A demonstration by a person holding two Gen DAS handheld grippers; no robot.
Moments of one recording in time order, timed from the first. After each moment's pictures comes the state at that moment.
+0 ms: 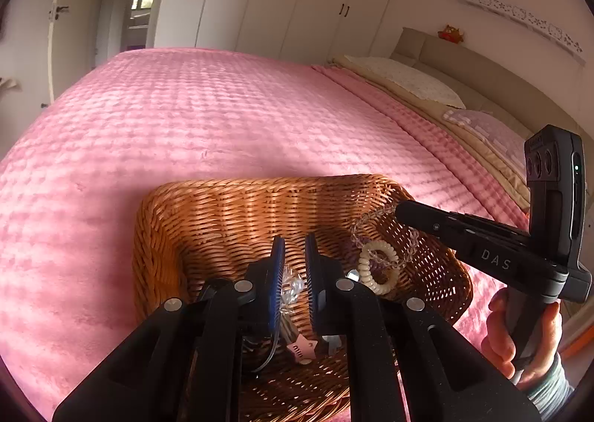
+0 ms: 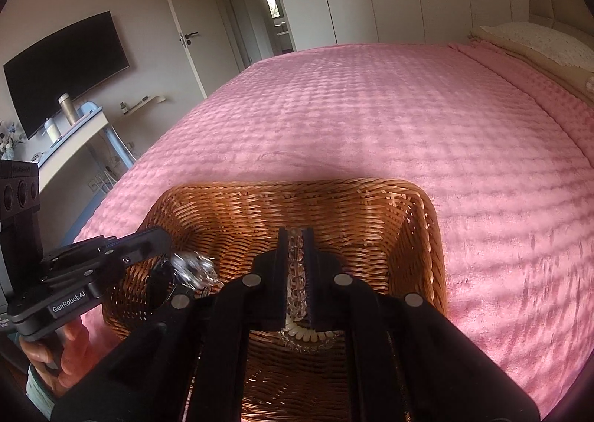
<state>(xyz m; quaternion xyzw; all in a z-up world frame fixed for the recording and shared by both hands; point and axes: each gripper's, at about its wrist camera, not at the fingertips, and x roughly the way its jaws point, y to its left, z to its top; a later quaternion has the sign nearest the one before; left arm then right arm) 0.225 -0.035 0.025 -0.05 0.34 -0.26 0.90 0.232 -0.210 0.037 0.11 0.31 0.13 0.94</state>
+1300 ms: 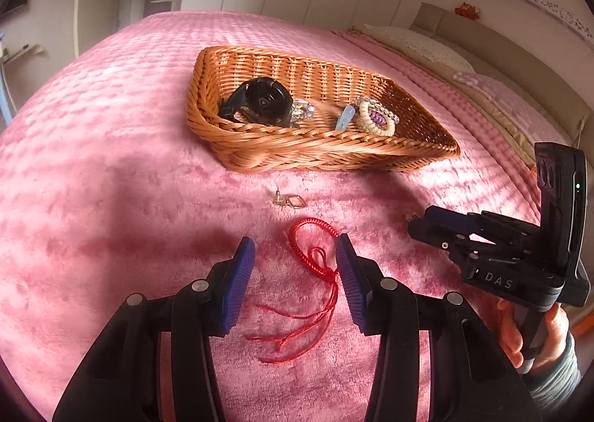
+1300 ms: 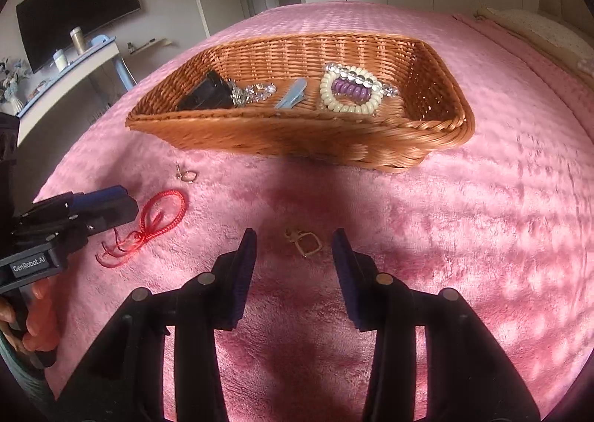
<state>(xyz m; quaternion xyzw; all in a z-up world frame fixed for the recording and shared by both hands) 0.086 0.000 -0.038 -0.04 0.40 -0.21 0.89 0.103 -0.168 -0.048 0.03 0.38 0.13 0.92</state>
